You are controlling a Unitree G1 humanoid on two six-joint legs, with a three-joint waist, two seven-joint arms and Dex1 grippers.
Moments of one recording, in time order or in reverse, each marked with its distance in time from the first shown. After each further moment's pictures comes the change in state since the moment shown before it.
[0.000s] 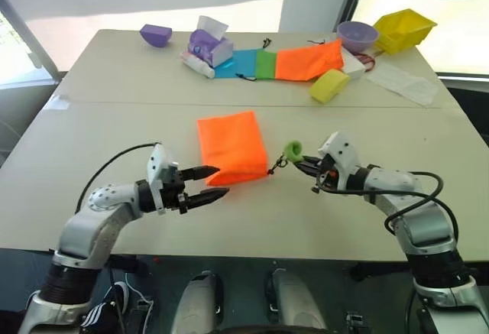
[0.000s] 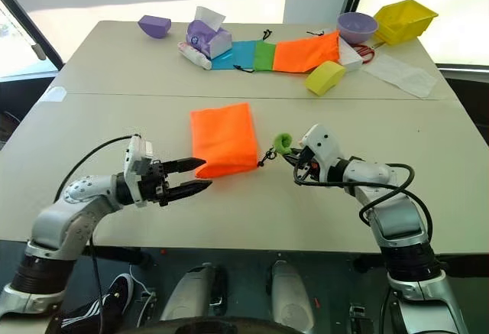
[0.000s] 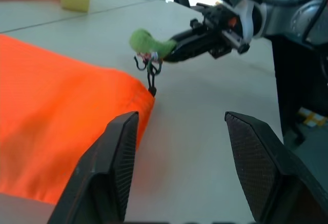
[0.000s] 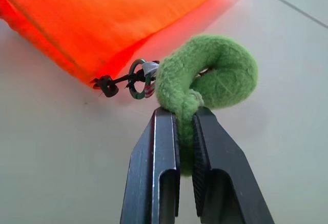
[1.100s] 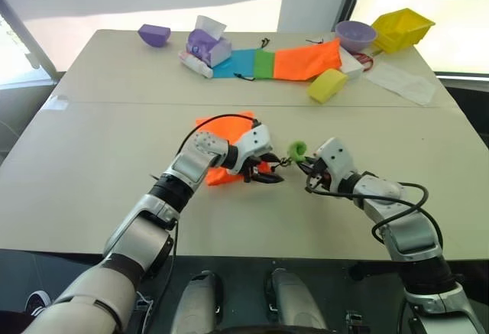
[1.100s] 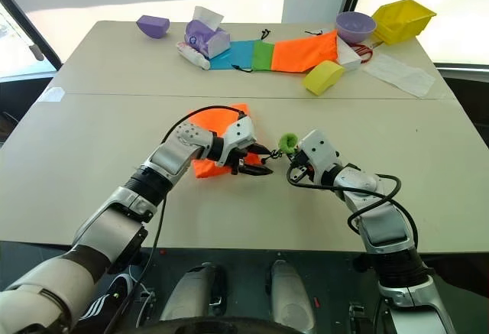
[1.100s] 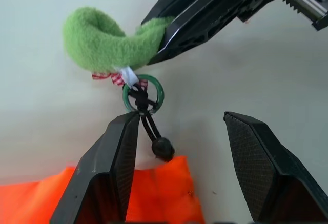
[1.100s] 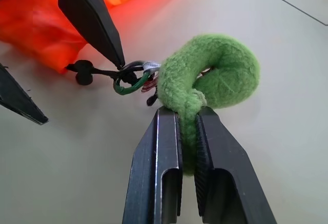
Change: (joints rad) left arm -0.635 -0.381 -0.450 0.836 0.613 -0.333 -0.114; right arm 0.033 0.062 0.034 0.022 -0.080 -0.048 -0.194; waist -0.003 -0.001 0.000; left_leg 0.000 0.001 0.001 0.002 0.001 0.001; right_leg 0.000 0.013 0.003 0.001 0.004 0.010
